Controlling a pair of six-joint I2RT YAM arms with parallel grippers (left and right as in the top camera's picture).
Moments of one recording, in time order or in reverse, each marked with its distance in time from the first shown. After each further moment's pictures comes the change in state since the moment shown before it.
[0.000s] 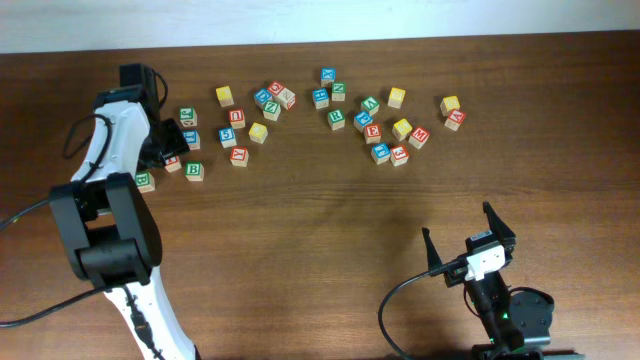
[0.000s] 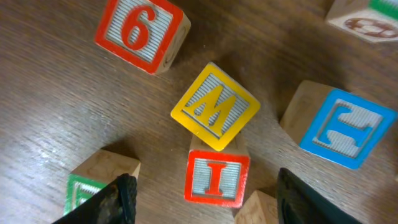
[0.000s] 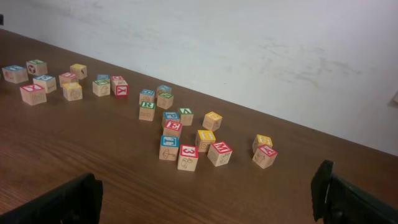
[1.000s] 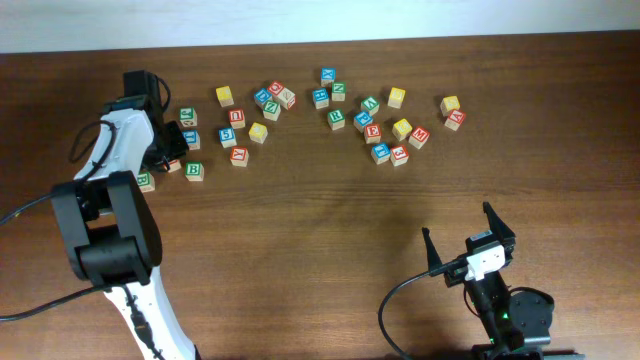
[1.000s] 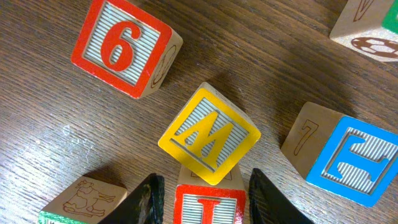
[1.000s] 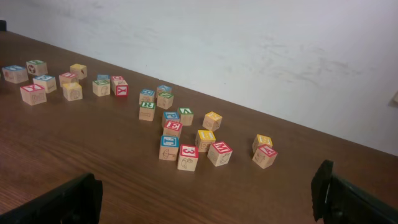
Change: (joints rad) left arm 0.000 0.000 -0.072 0.126 -0.002 0.000; right arm 0.000 0.000 0.000 0.000 0.000 0.000
